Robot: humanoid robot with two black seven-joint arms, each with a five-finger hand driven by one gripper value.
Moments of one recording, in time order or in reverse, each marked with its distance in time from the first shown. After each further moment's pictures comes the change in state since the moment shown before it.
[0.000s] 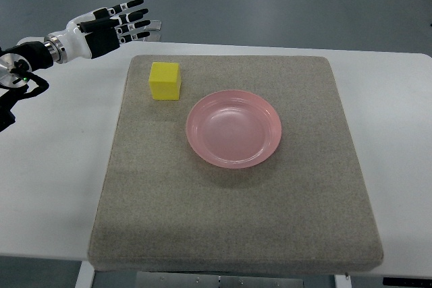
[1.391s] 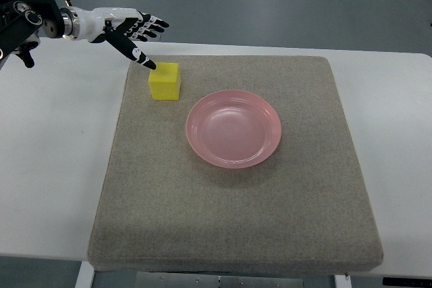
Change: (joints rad) left arm -0.166 0.013 0.021 -0.139 1.270 -0.005 -0.232; right arm 0.000 0.000 0.000 -0.001 0.000 -0.001 0.000
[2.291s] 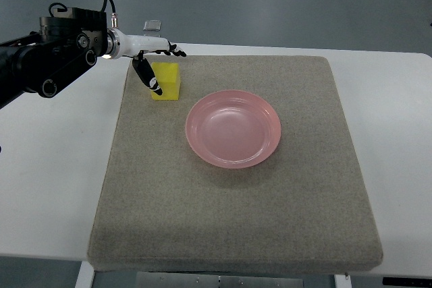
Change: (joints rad) left arm 0.004 -0.121 0.112 -0.007 0.374 0.171 -0.009; right arm 0.000 0.000 0.000 0.000 0.000 0.000 0.000
